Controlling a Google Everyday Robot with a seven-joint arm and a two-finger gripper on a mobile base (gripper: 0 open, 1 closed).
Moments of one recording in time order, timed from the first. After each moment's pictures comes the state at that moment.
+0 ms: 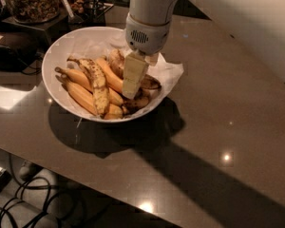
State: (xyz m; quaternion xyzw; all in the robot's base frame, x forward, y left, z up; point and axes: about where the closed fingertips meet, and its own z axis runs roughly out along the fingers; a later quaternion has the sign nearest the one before) arm 0.541 -0.009 0.914 -0.54 0.84 0.04 0.06
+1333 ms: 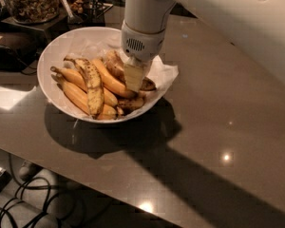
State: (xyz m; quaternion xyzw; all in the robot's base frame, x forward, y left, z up) arm 0.535 0.002 0.906 -0.56 0.83 0.03 0.08
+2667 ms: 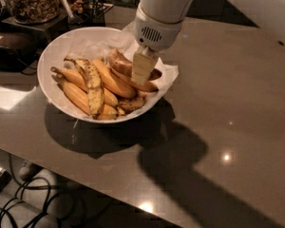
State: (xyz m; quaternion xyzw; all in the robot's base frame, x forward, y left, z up) arm 0.527 -0.011 0.944 -0.57 0.81 0.03 0.15
